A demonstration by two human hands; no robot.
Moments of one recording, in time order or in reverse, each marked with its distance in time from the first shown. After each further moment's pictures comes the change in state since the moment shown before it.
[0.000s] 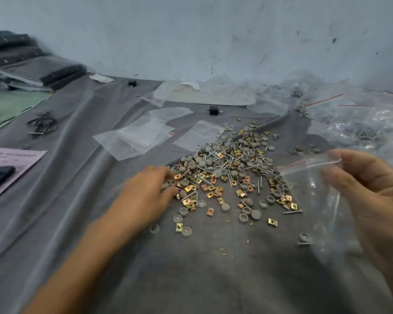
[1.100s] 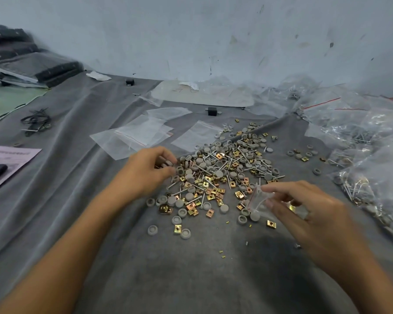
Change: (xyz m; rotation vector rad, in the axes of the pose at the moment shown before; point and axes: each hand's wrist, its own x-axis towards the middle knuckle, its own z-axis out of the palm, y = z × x) left_hand 0.047 -0.019 -0.001 -0.440 0.033 0.033; right_hand -0.019 0.024 0.031 -0.632 -0.322 -0.319
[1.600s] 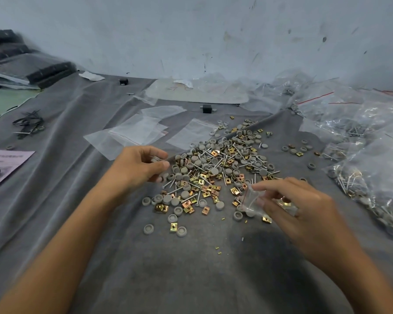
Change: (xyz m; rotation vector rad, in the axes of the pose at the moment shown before) left_hand -0.002 0.006 -0.002 -0.405 0.017 -0.209; right_hand -0.002 -0.002 0.003 -0.021 -0.046 0.024
